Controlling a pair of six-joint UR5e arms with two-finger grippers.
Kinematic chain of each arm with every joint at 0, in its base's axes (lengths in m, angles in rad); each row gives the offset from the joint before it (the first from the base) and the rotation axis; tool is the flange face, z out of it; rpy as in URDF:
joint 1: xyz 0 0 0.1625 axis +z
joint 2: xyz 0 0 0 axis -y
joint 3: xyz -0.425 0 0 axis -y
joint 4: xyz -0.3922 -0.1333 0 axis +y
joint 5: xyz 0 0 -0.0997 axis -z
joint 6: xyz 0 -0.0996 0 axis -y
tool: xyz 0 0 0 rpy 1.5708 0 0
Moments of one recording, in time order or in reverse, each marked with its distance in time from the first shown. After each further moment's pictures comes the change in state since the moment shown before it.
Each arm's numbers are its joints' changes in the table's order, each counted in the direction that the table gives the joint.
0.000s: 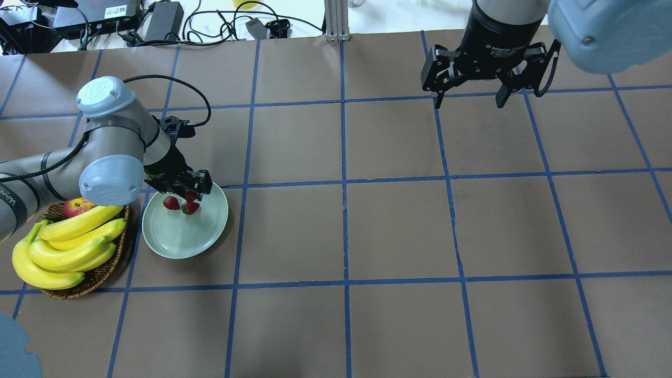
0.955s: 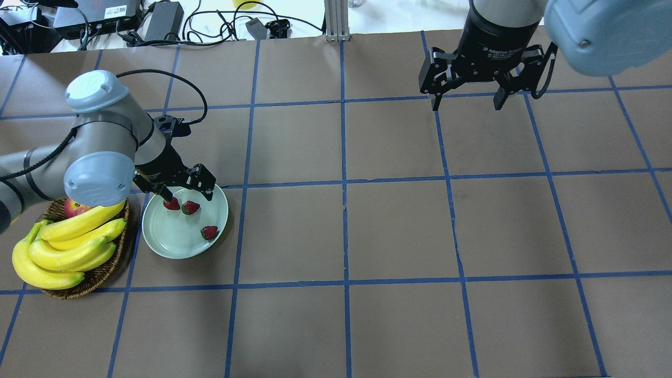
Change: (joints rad) left arm -0.009 0.103 0.031 0.158 0.003 -0.065; right arm 0.007 0.002 0.005 0.001 0.000 0.001
